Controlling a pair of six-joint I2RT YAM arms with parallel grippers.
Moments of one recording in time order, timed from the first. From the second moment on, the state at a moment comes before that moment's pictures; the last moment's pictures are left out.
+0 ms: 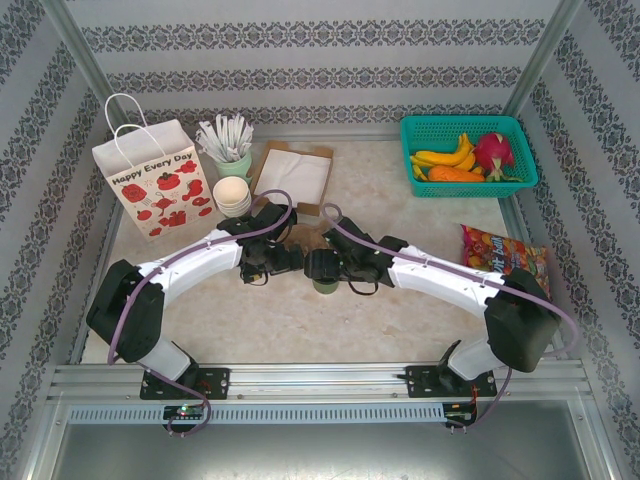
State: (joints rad) left arm -0.59 1.56 1.06 -0.76 0.08 -0.84; right arm 0.84 1.48 0.98 -0.49 -0.02 0.81
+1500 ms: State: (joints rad) left arm -0.31 1.17 1.10 -0.90 -0.27 -0.82; right arm 0.32 1.73 1.42 -0.69 -0.10 0.48
